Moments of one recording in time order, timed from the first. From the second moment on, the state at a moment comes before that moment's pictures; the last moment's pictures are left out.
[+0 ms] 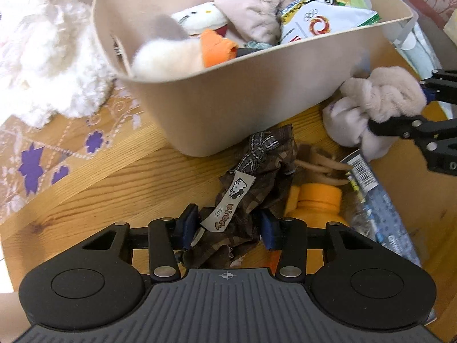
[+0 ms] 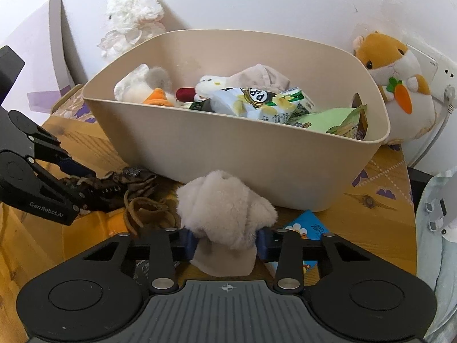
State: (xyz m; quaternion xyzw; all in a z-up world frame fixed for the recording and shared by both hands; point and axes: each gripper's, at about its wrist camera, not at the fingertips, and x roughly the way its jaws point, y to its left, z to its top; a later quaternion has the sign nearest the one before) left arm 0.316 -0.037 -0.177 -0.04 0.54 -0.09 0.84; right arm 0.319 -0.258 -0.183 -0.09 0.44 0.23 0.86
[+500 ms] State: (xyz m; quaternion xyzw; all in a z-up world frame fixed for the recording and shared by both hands) left arm 0.284 -0.005 -0.162 -0.05 0.52 -0.05 0.85; right arm 0.301 -0.263 -0.165 -0.11 0.41 0.24 0.87
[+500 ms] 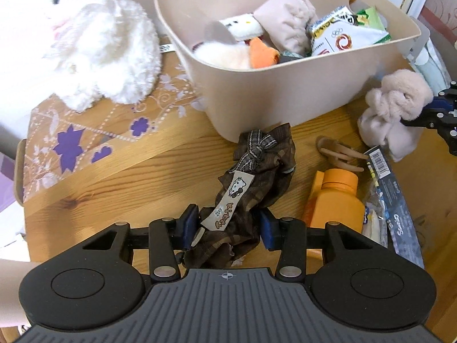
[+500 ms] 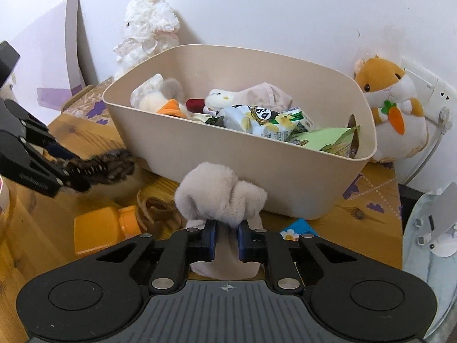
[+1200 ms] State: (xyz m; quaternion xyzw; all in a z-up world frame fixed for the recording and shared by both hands) left arm 0.258 0.019 -0.141 -0.09 0.50 -0.03 0.86; right arm 0.285 -0.273 -0.152 -0.12 0.39 0.24 0.88
